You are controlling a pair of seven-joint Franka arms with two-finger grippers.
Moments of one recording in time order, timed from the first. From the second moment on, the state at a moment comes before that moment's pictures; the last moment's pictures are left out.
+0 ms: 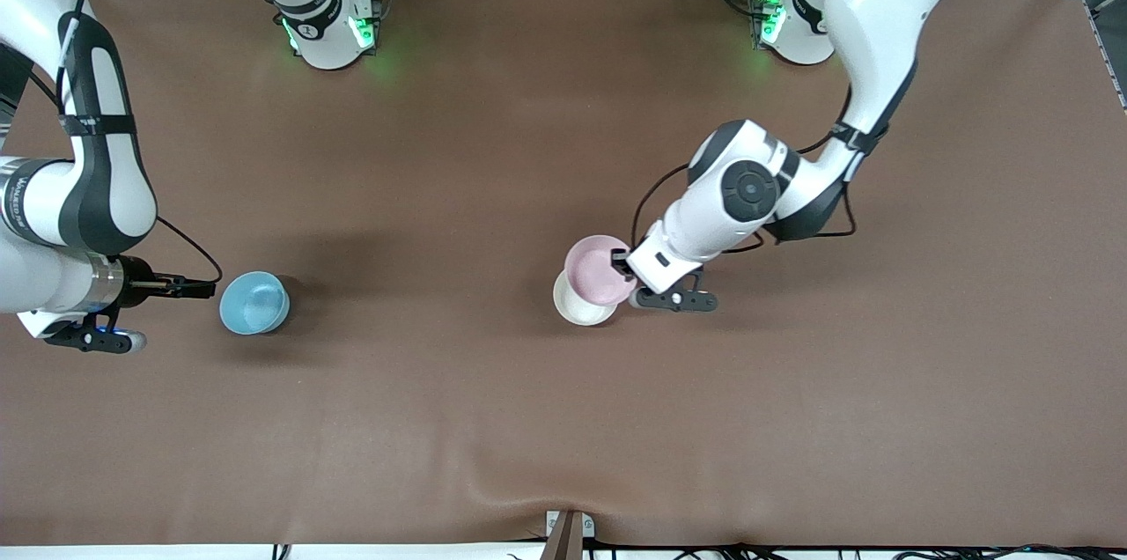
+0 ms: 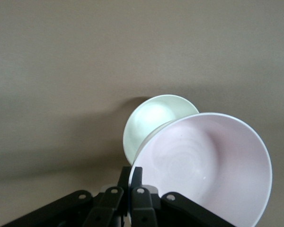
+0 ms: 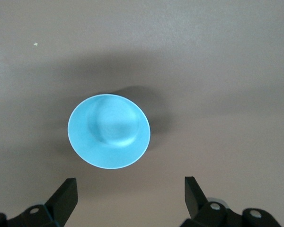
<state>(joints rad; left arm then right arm) -0.17 0.64 -0.49 -1.64 0.03 2.37 -0.55 -0.13 0.48 -0.02 -1.62 0.00 1.89 -0.01</state>
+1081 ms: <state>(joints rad) -0.31 0.74 -0.35 -1.57 0.03 2.37 -0.55 -0.14 0.58 -0.03 -1.73 0.00 2.17 -0.03</state>
